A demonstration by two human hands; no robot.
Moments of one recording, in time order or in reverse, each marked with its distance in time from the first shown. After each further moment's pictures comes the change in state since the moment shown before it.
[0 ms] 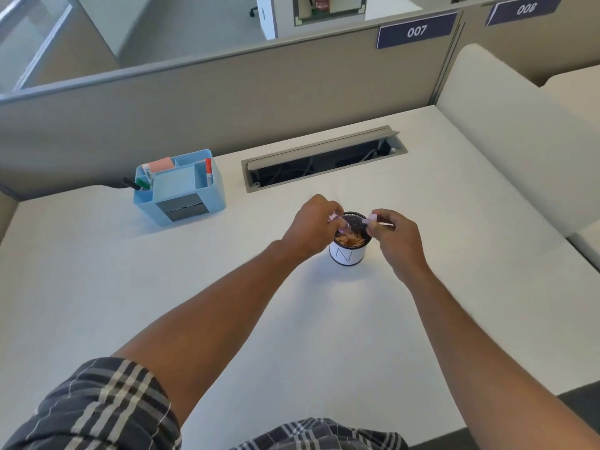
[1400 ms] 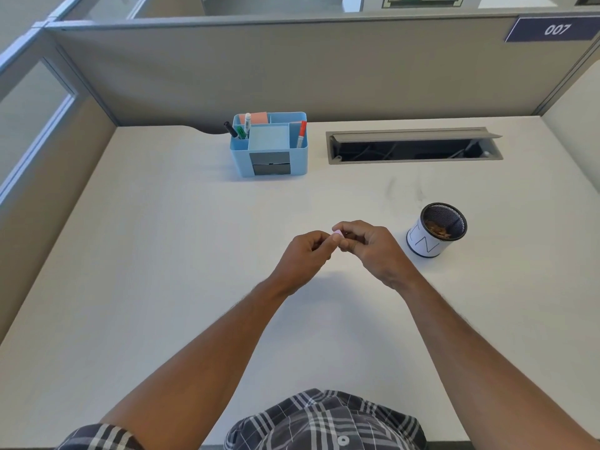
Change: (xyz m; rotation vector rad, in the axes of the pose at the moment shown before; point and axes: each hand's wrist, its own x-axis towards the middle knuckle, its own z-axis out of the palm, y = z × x) left_hand -0.168 -0.128 -0.047 -0.712 0.116 -0.322; right_hand -0.100 -0.020 0.151 -0.153 -0.696 -0.200
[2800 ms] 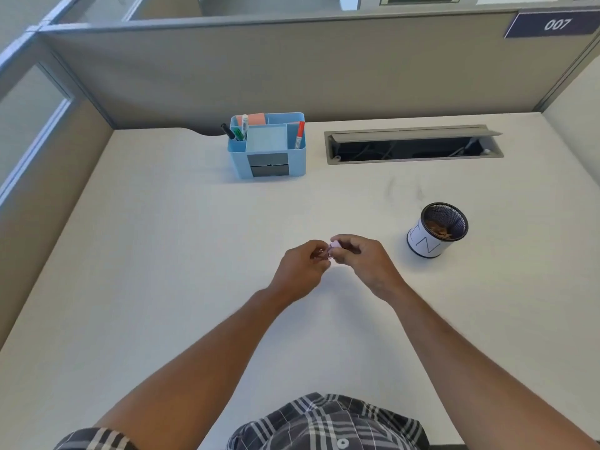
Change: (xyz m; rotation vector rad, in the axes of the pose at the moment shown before) left_hand 0.003 -0.029 0.000 0.297 0.062 -0.025; right_hand 0.006 0.033 0.019 0.189 0.077 0.152
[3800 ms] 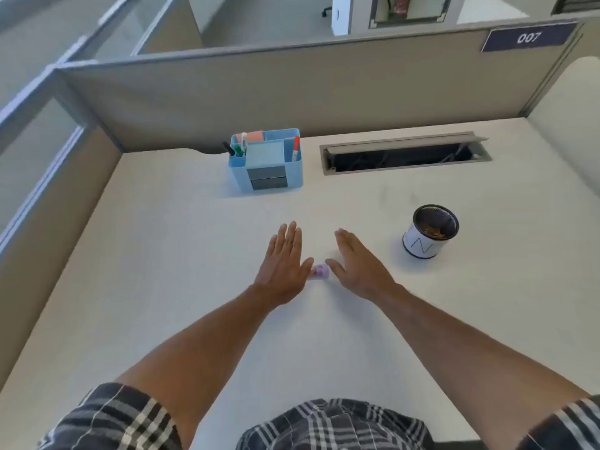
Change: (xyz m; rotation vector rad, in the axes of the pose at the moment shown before) left_hand 0.011 -0.031 -0.020 0.812 0.039 0.260; right_hand 0.004 0.020 0.002 -1.005 -0.020 -0.219
